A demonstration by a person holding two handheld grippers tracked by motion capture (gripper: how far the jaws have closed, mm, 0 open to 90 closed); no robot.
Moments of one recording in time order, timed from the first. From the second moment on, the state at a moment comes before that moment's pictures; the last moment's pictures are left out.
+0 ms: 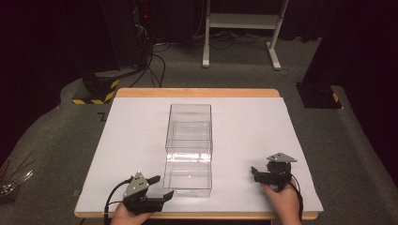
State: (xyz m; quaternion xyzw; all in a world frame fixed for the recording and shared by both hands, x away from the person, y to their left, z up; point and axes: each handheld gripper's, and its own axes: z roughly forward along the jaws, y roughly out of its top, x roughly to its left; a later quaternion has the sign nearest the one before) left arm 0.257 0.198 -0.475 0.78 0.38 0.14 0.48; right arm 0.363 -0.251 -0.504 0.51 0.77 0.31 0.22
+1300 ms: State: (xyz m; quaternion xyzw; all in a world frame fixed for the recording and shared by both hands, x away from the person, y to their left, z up) left arm 0.270 0.178 -0.472 0.77 0.38 0.16 0.48; right arm 0.363 -0.251 -0.504 0.51 0.77 0.31 0.22
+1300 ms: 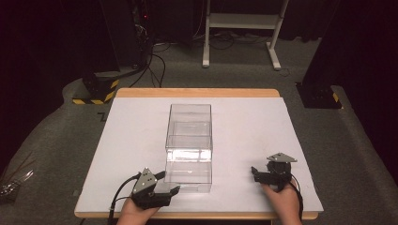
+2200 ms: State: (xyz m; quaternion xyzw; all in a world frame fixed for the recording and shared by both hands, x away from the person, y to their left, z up) left arm 0.284 0.178 -0.472 0.76 0.40 0.18 0.48; right arm 0.363 -0.251 -0.504 0.51 0.77 0.31 0.22
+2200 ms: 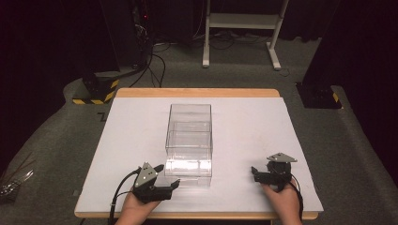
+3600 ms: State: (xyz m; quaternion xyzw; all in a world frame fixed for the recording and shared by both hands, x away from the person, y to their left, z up) left arm 0.317 0.176 -0.472 0.75 0.42 0.20 0.47; right arm 0.363 -0.251 -0.504 0.51 0.77 0.31 0.22
